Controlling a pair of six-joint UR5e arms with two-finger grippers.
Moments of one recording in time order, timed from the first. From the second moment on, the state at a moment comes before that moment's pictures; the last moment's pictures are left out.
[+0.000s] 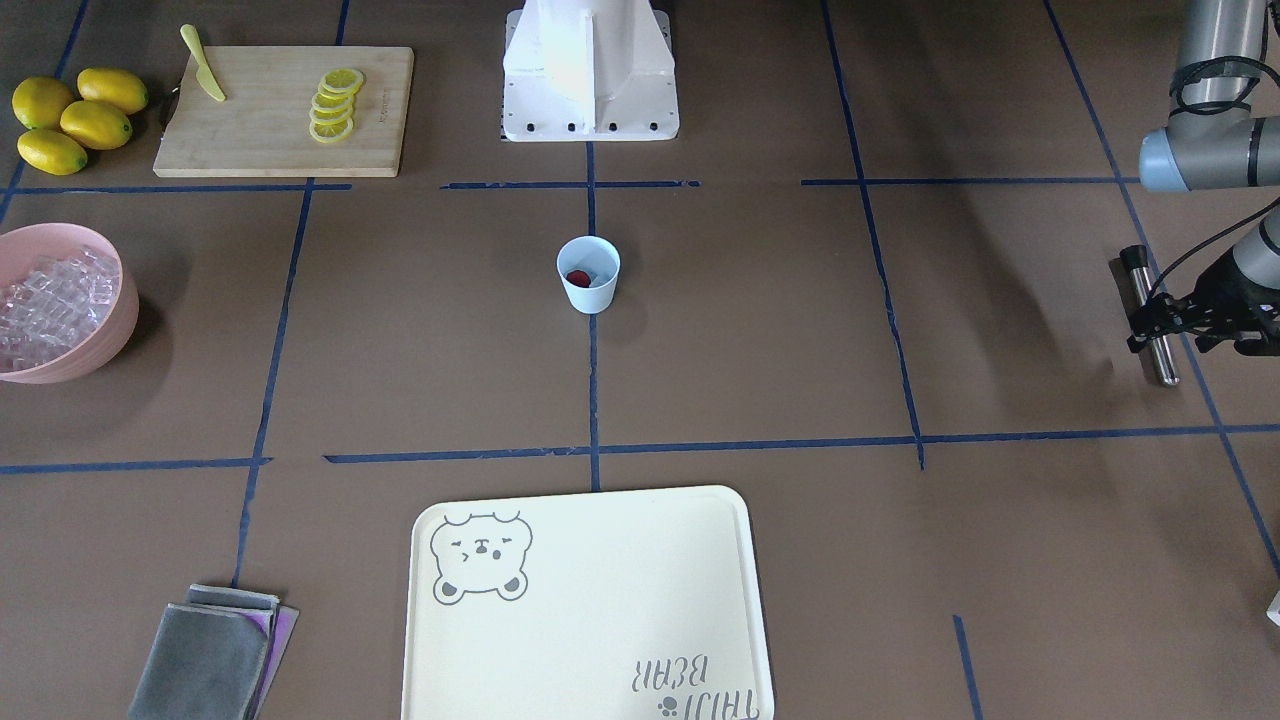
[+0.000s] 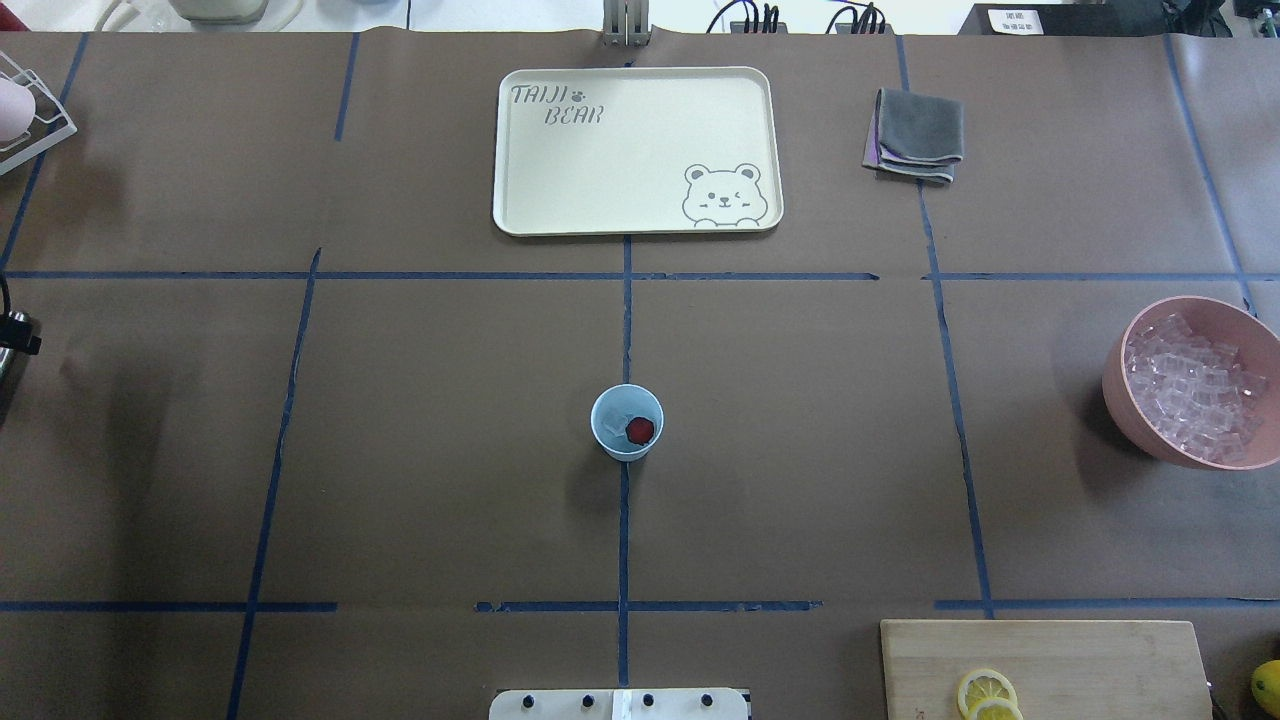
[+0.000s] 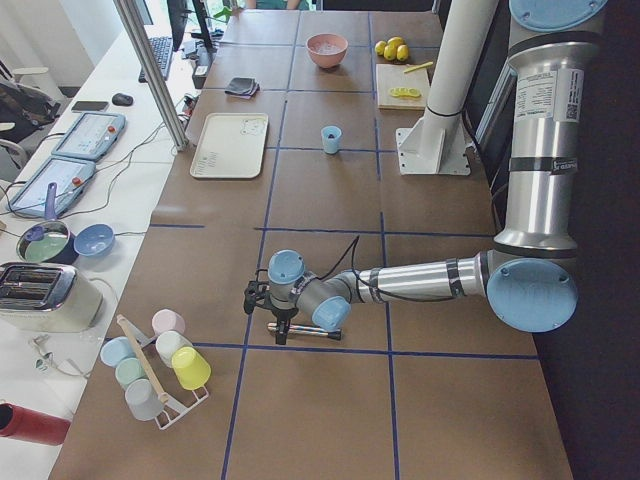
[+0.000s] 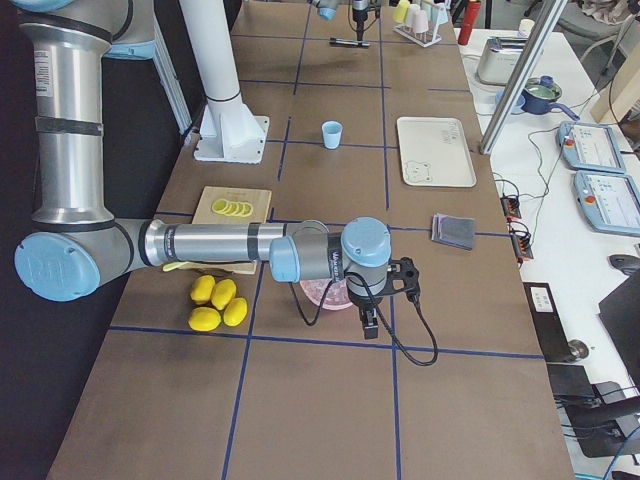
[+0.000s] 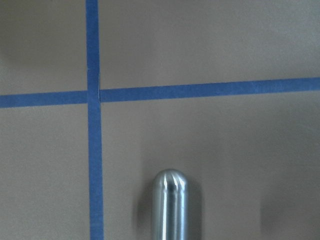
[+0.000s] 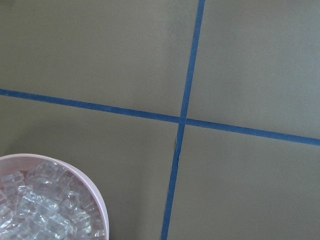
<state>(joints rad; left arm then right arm) -1.14 -1.56 -1.33 -2.32 -2.18 -0.60 1.58 -1.62 1.68 -1.49 2.36 -0.06</state>
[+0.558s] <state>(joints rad) -1.14 -1.56 -1.32 -2.32 -2.18 -0.60 1.58 -1.62 1.68 -1.49 2.36 -0.06</state>
